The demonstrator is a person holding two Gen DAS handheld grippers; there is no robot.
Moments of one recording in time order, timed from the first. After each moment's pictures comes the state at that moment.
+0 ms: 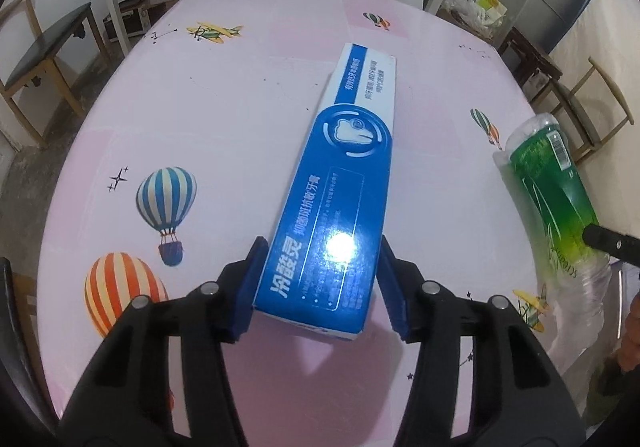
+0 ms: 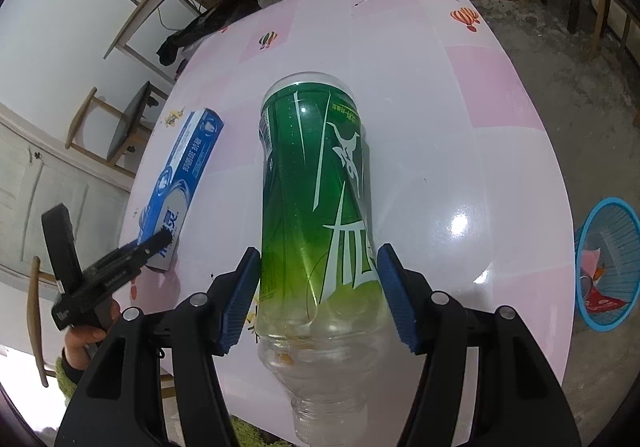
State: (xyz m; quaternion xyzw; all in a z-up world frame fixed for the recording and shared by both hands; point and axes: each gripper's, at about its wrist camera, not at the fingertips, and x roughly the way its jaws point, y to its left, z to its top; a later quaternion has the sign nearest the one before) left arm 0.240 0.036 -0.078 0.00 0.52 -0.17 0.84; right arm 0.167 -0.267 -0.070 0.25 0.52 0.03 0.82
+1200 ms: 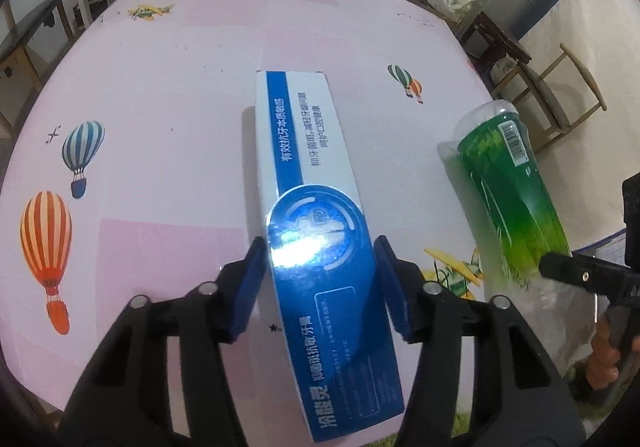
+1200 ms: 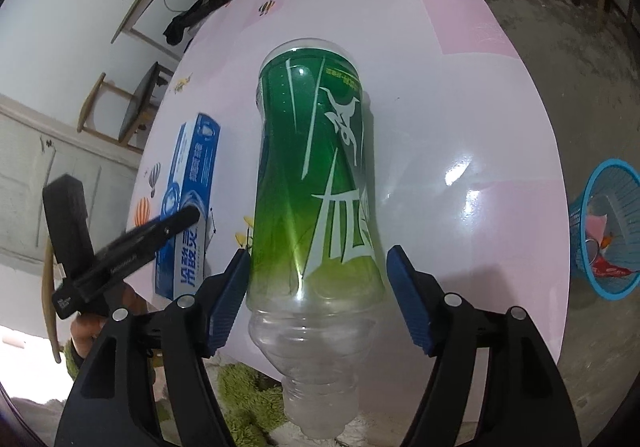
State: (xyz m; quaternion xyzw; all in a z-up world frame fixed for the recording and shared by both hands) left arm 0.211 -0.022 -0.079 -0.02 0.54 -0.22 0.81; right arm 0.133 -0.267 -0.084 0.26 0.55 0.06 0.79
